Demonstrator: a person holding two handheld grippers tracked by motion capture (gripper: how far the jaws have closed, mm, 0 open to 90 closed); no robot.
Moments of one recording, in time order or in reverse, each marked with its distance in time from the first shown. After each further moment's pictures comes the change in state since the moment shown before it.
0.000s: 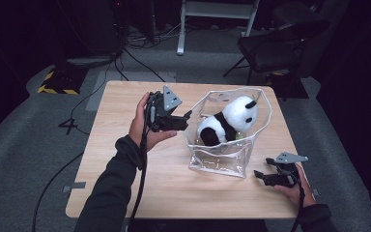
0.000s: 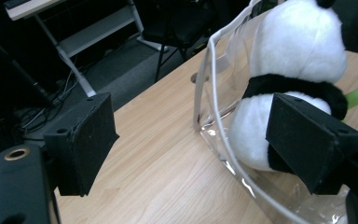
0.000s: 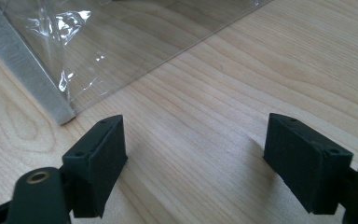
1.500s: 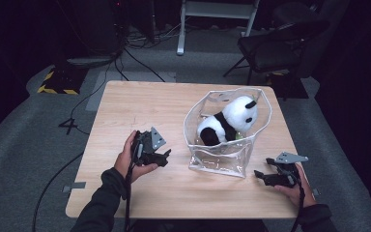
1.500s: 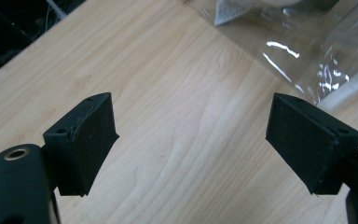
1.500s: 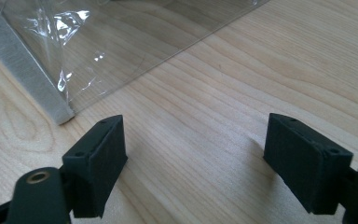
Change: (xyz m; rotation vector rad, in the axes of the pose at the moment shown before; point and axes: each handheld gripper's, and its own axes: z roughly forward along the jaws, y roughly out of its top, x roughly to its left) left arm -0.018 -0.128 0.014 0.255 -0.023 0.056; right arm 0.000 0.000 0.000 0.000 -0.002 0.006
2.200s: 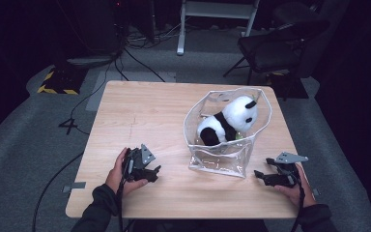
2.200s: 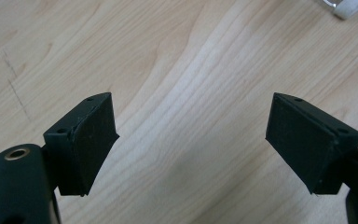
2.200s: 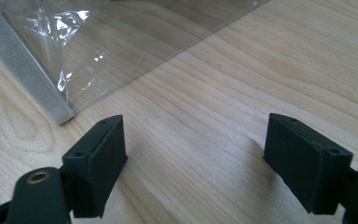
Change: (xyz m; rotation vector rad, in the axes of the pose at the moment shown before) left arm -0.007 -0.058 0.007 0.077 -0.027 -0.060; right arm 0.000 0.000 0.000 0.000 0.000 0.000
